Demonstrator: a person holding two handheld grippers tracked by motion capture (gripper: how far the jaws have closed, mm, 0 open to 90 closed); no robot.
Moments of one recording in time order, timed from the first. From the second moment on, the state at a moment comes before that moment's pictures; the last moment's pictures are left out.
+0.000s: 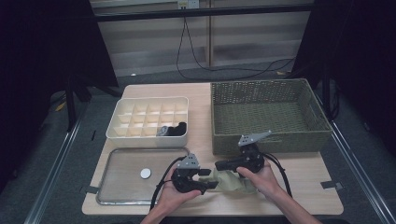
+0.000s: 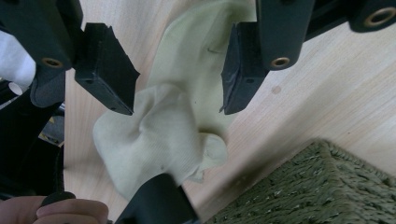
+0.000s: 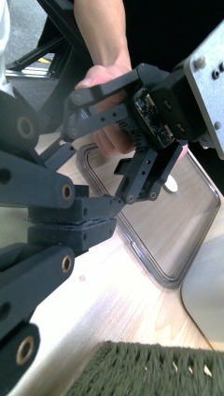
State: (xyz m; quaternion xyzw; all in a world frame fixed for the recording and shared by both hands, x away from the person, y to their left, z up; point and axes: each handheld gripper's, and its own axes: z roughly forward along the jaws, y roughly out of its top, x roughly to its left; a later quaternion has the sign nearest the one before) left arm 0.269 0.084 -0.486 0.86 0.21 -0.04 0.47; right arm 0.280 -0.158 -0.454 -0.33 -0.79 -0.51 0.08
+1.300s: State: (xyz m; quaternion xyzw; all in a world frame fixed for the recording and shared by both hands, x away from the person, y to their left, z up) left arm 0.271 0.121 -0.486 0.87 0.23 -0.05 0.43; right arm 0.282 -0.206 -0.488 -0.40 -0.82 -0.41 0.01
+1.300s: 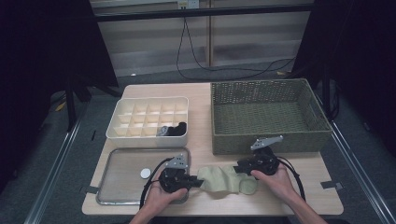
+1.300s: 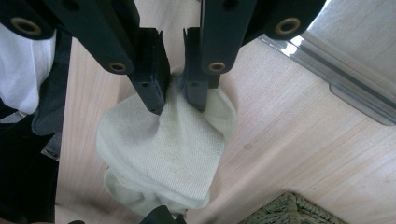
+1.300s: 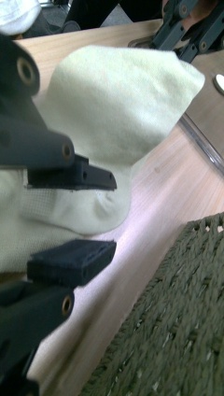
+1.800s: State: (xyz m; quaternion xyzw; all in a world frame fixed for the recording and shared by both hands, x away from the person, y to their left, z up) left arm 0.271 0.121 -0.487 0.88 0.23 -0.05 0.42; right arm 0.278 -0.204 -0.496 -0.40 -0.83 -0.39 0.01
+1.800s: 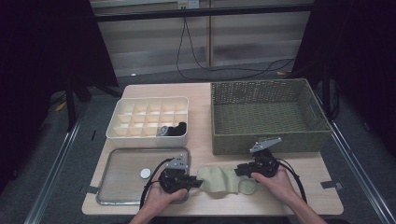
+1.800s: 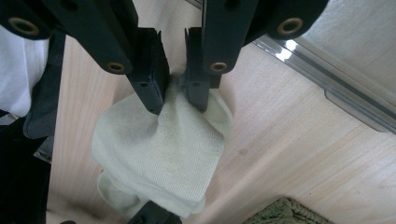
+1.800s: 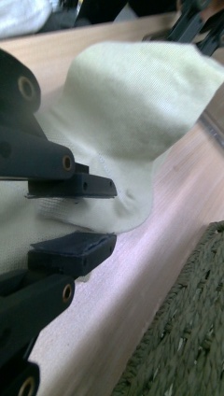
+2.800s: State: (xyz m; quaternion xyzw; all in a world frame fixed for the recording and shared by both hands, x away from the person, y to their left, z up) left arm 0.286 0.122 -0.482 0.87 0.24 -0.04 0.43; right arm 0.278 -0.247 -0.475 -0.45 -0.77 -0.46 0.00
